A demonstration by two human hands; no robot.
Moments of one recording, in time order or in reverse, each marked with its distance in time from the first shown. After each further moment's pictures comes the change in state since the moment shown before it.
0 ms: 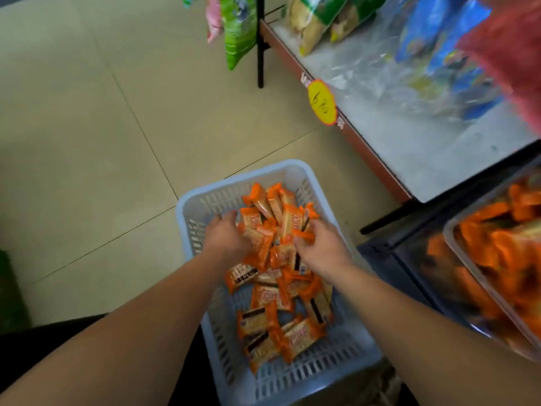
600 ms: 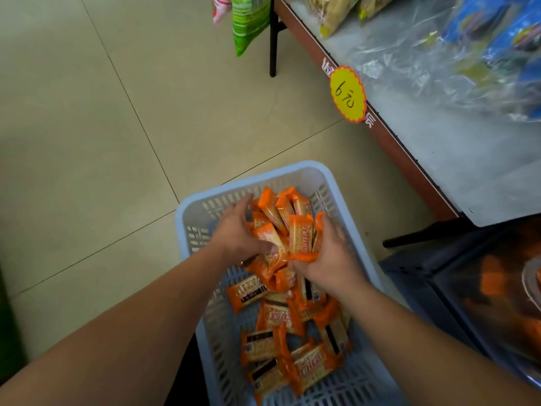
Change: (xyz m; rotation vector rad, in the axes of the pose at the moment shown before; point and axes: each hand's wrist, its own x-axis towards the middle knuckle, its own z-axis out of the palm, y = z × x) left_hand 0.064 -0.007 0.010 -0.214 -0.090 0.127; right_hand 0.042 0.010 0.025 0.028 -0.036 -0.036
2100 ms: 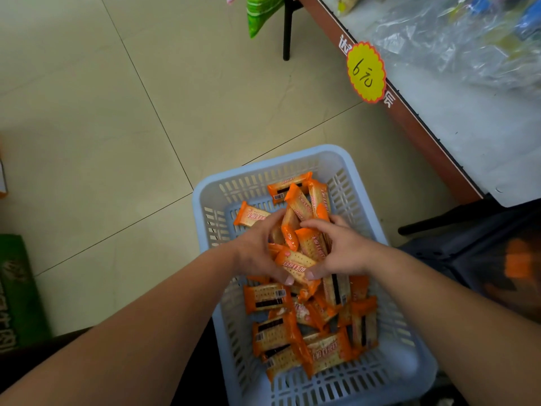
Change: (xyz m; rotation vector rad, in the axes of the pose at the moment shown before) left_hand -0.041 -0.012 0.011 0.014 -0.422 0.019; right_hand 0.009 0.002 -0.017 -0.038 -0.451 -0.056
